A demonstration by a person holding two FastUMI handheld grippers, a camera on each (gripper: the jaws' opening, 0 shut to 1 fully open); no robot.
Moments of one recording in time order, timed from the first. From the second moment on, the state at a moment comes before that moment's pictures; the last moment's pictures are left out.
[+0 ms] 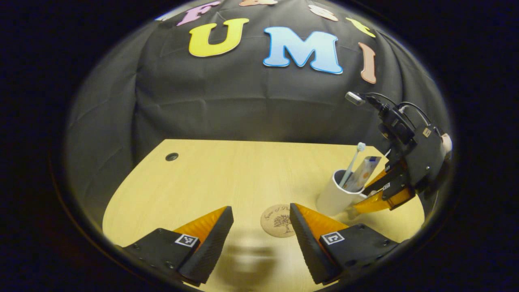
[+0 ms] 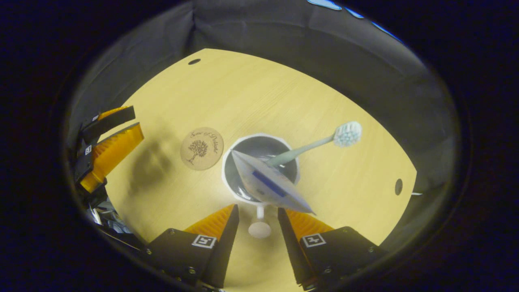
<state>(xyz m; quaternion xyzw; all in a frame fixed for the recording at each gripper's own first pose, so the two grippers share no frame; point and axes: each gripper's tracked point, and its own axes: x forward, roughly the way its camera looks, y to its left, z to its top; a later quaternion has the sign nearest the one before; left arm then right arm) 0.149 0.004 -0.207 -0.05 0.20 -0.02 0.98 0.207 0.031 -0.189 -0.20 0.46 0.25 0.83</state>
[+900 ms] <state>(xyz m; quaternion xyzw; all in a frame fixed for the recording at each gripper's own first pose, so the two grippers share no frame) 0.139 0.017 -0.209 -0.07 0.20 0.02 0.98 0.201 0.035 -0.205 -0.16 0.47 0.25 0.83</state>
